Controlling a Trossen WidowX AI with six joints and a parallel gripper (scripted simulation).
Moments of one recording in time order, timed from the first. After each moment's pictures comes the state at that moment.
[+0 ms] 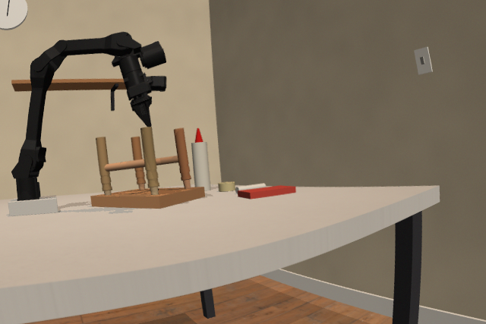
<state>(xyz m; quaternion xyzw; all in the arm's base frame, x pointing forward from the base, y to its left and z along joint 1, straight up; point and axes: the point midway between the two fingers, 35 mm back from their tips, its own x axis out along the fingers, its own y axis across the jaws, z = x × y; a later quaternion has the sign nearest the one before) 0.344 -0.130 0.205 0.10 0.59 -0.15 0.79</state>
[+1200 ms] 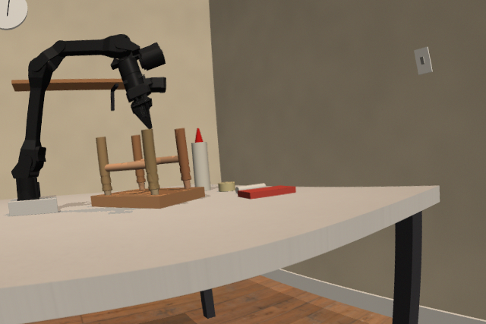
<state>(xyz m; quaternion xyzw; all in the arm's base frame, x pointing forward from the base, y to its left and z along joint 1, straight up) 0.343 -0.137 0.199 0.10 0.58 -0.16 0.79</state>
